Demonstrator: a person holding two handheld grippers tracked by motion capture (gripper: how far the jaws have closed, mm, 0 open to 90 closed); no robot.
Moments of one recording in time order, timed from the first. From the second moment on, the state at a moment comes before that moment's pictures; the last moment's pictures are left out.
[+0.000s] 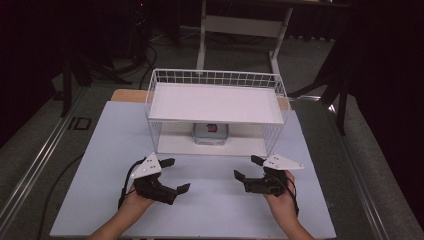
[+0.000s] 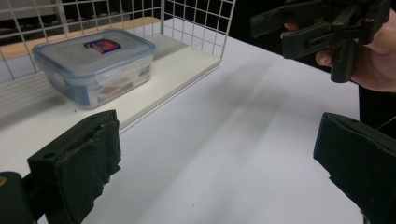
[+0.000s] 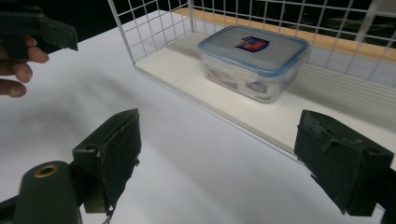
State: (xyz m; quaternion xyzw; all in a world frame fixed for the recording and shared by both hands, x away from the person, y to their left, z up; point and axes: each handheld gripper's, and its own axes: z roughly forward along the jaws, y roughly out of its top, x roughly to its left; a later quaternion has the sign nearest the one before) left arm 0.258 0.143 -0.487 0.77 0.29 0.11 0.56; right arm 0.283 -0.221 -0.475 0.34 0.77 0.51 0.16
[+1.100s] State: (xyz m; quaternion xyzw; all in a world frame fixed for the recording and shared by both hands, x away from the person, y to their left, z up) left arm 0.252 0.165 -0.511 0.79 0.30 0.11 0.53; right arm 0.264 -0.280 -0.504 0.35 0.78 0.49 0.17
